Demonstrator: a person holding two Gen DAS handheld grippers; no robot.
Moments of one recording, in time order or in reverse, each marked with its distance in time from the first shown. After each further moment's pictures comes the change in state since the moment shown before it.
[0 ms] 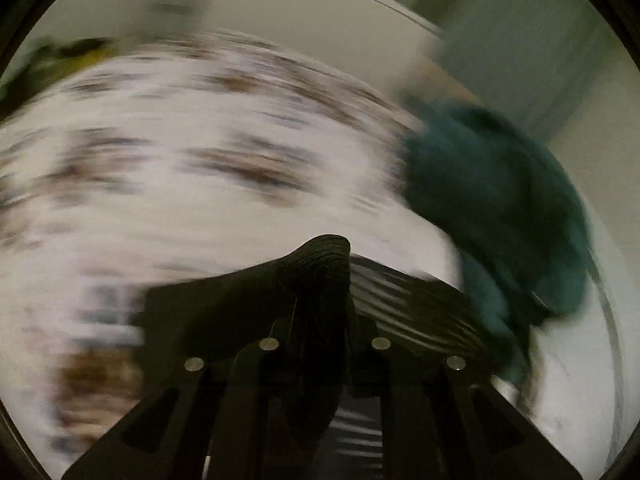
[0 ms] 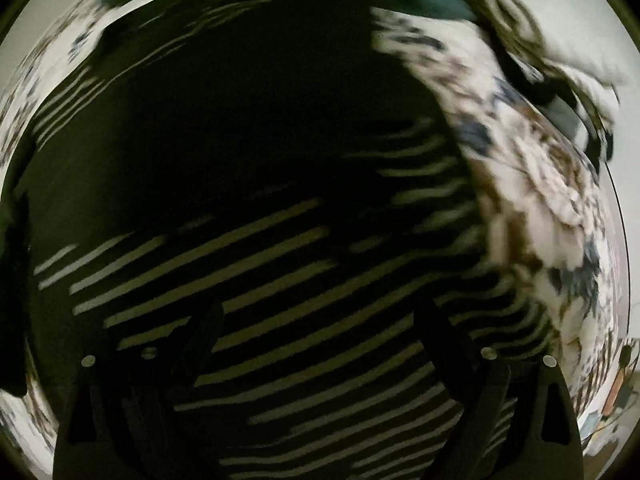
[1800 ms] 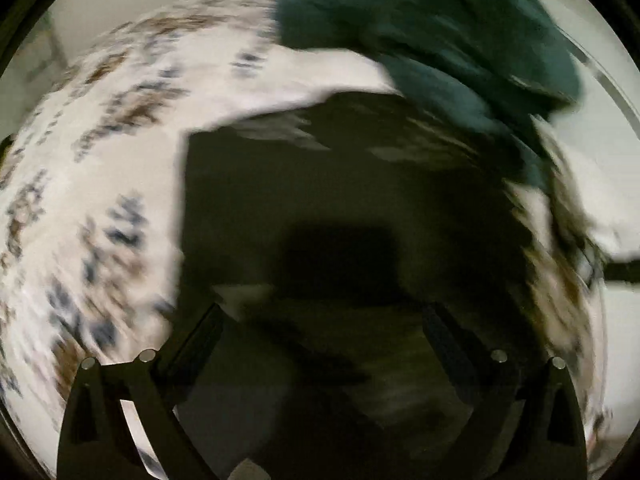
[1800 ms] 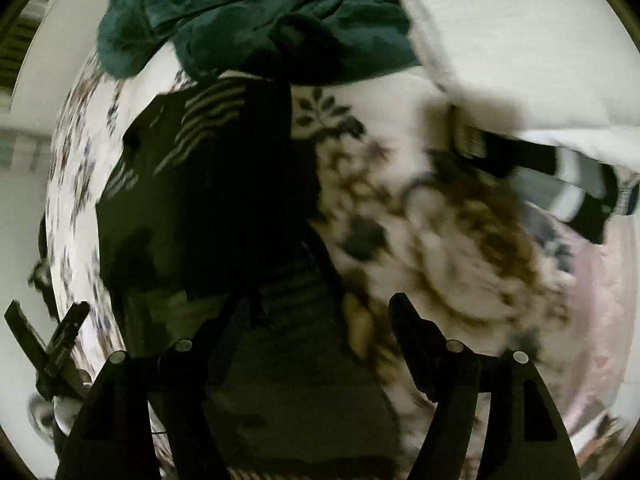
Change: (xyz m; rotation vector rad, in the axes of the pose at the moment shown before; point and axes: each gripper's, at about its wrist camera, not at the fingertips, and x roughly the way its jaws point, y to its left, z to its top) left arm 0.015 -0.106 -0.144 0.442 0.373 0.123; right arm -0.069 -0.156 0.131 -0.100 0.168 0.319
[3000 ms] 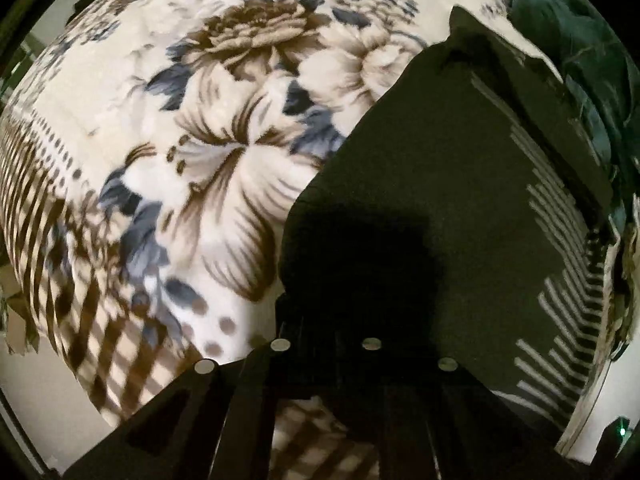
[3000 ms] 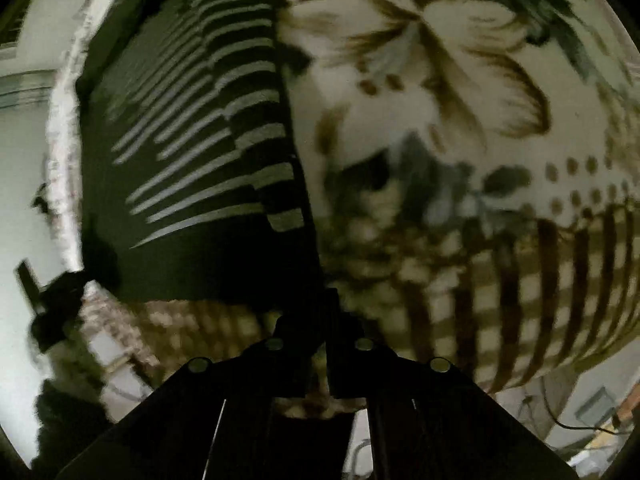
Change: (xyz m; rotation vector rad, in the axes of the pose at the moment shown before) left arm -0.030 0.127 -0.261 -0.664 0.120 0.187; right arm 0.100 -0.070 -0.306 0.021 0.242 0.041
